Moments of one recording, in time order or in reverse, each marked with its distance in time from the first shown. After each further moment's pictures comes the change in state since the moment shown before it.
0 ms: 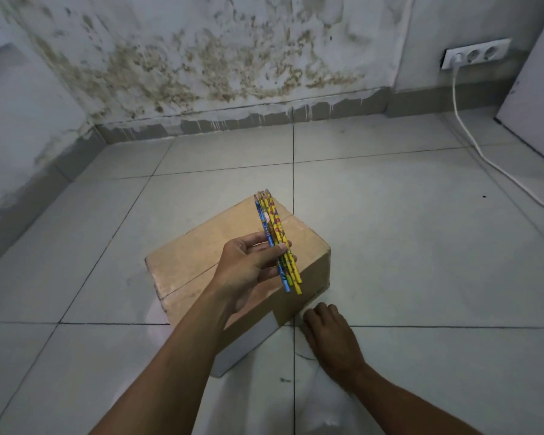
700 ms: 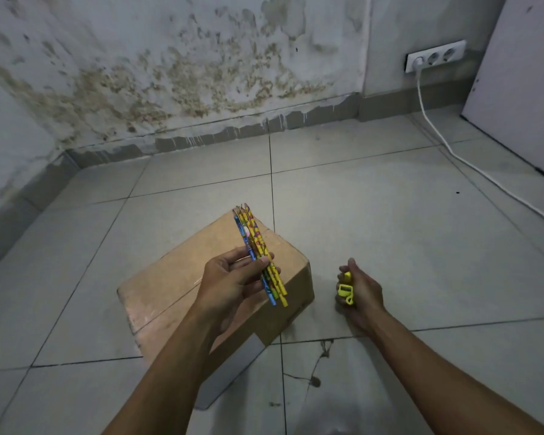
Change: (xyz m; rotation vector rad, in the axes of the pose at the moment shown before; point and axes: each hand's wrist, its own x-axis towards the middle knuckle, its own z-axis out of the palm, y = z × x) left_hand 0.012 -0.001 0.013 -0.002 -0.008 0.005; right_hand 0.077 0.086 -0.051 1.644 0.277 1.251
